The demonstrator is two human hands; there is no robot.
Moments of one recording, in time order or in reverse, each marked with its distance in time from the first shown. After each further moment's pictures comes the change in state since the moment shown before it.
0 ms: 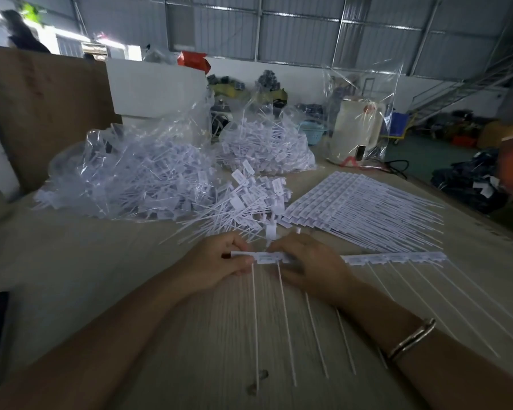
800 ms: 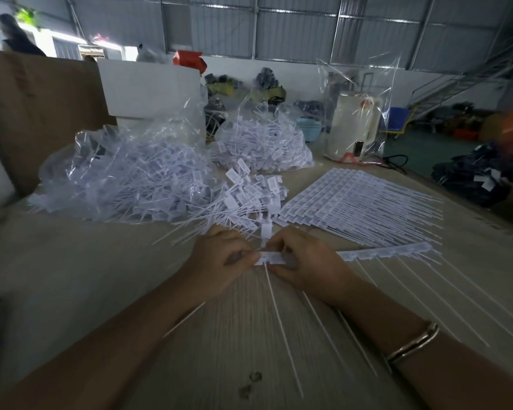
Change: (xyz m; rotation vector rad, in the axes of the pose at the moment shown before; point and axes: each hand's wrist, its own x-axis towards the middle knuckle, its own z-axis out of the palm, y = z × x) left_hand 0.000 0.014 0.014 0.536 0.185 0.366; right_hand -0.001 -0.007 -0.004 0.103 0.174 -0.070
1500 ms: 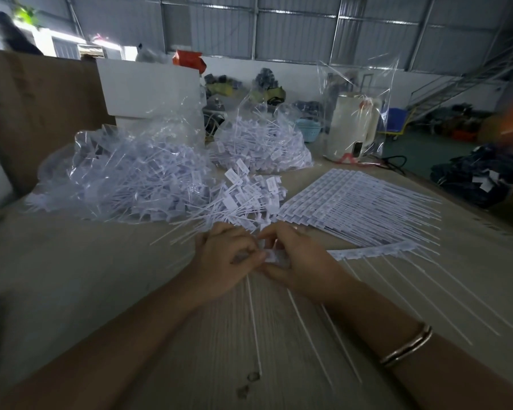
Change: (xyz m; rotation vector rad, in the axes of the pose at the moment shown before) left_hand 0.006 0.010 0.003 0.036 -0.058 -0.128; right_hand 0.003 -0.013 -0.002 0.178 -0.016 0.027
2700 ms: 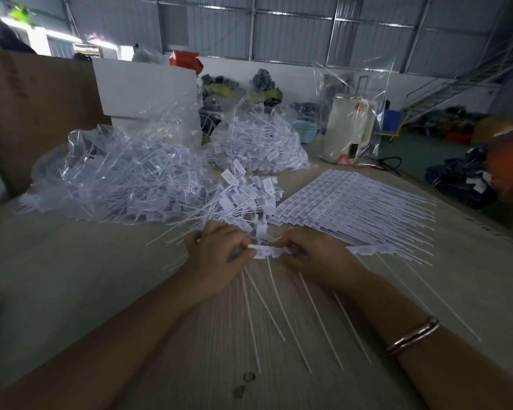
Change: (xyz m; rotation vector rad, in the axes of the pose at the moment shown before) left_hand 0.003 -0.004 0.002 0.075 0.042 -0.054; right_hand -0.002 0.034 -0.017 -0.233 -0.104 0.085
